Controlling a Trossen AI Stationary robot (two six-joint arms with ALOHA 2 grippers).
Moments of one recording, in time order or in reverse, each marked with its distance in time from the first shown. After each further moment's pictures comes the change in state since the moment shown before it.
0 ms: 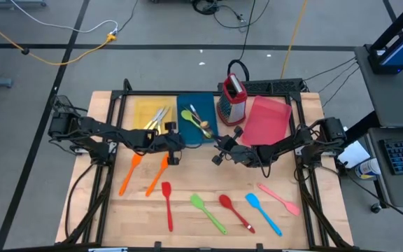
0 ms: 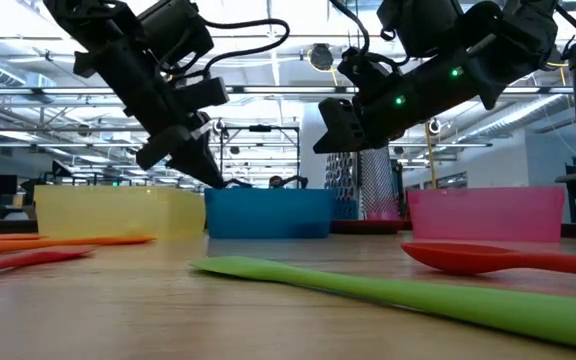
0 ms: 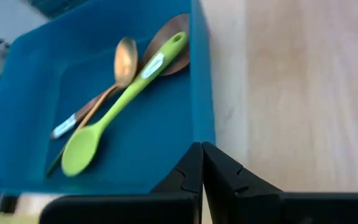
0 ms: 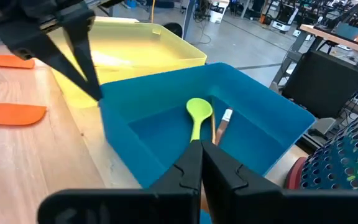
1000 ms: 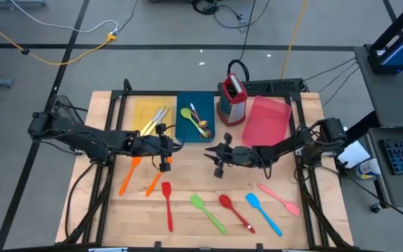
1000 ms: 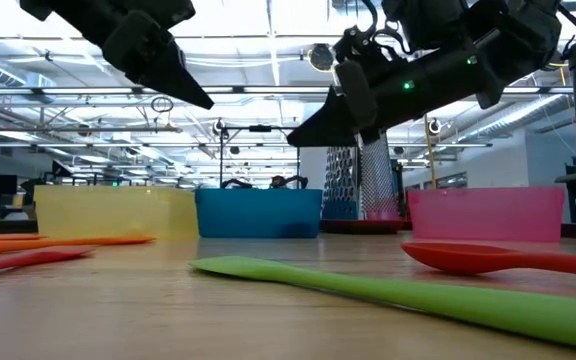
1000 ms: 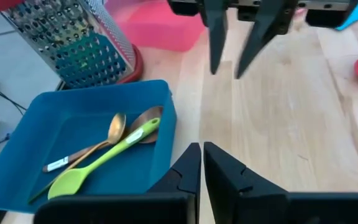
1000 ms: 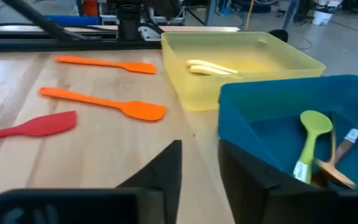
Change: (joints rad) left arm -0.160 -0.299 -0.002 -0.007 -0.009 -0.157; right arm 0.027 -0.001 0.000 0.057 -0.389 0.005
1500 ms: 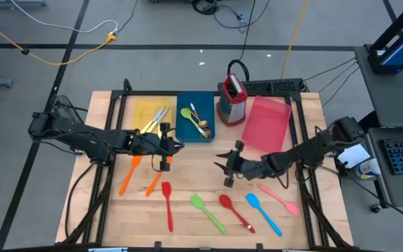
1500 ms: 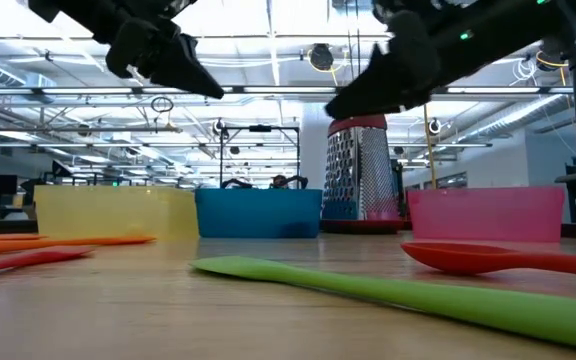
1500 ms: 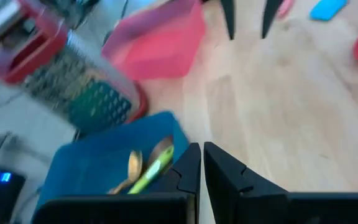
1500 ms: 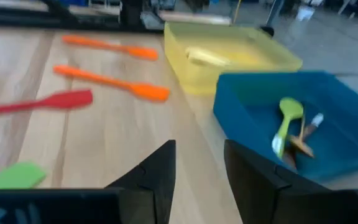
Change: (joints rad) left arm 0.019 0.003 0.001 0.093 0.042 0.288; right arm 0.188 -0.198 0.001 -0.348 0.241 0.074
